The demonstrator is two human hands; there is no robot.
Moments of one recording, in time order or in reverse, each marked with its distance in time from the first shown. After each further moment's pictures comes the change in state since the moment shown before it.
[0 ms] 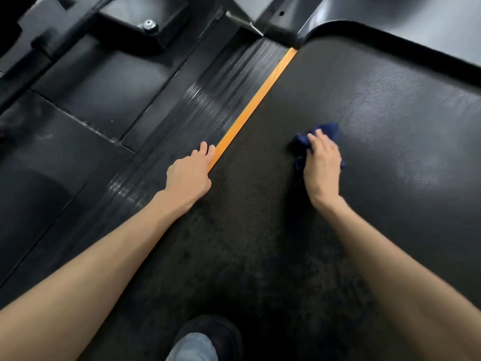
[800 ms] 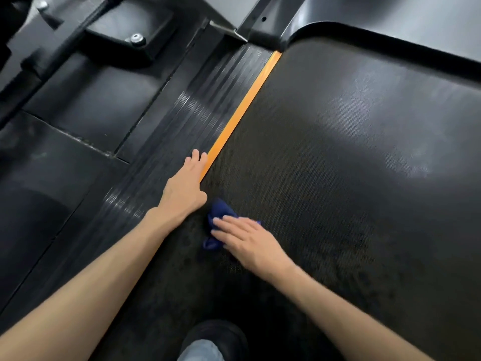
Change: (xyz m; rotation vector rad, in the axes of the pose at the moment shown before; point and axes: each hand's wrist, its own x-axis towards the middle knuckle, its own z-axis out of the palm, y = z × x) left_hand -0.010 -0.002 0.010 -0.257 -0.035 0.023; right_hand -0.153 -0.070 0.026 0.082 -0.378 -0.698
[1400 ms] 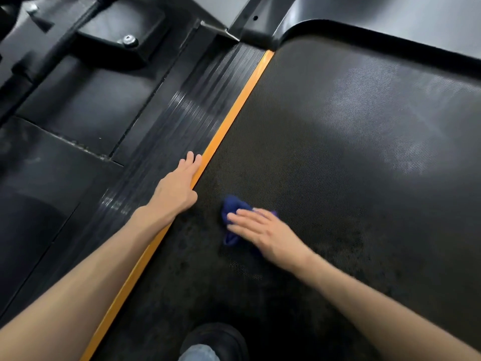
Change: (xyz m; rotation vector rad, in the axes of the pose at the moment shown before) left_hand 0.005 -0.002 -0.007 0.023 -0.038 0.000; right_hand -0.016 0.044 -0.024 -0.043 -0.059 -0.090
